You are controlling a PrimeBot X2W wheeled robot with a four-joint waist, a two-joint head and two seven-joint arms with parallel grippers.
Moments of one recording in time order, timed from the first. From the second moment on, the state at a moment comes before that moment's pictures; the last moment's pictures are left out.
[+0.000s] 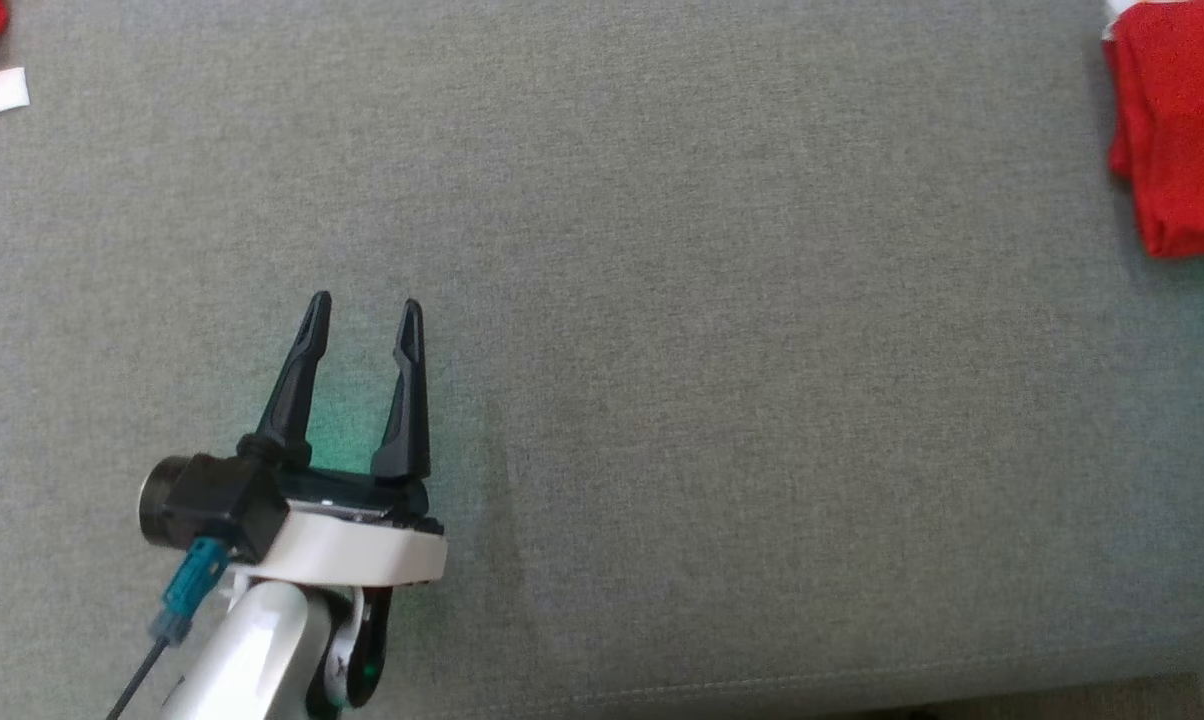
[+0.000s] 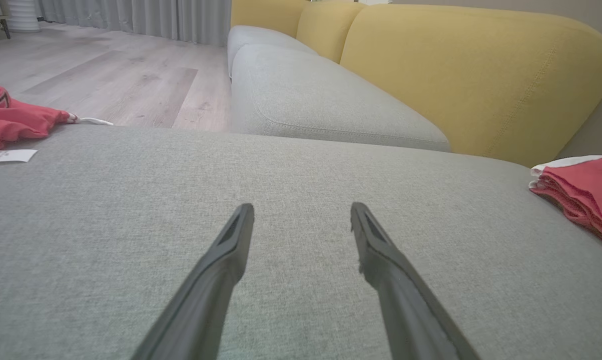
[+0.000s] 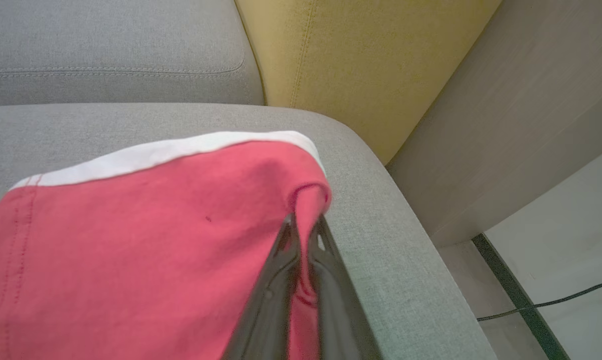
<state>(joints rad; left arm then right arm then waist) -0.21 0.26 -0.45 -0.02 -0.46 0.16 -0.18 -0.87 -0.48 -0.13 0.98 0.08 0.12 0.02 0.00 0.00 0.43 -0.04</state>
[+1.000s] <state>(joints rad) -0.06 0.20 -0.40 0.23 -0.57 0.13 -0.24 -0.43 -0.13 0.04 0.65 0.12 0.12 -0.15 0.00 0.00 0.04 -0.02</state>
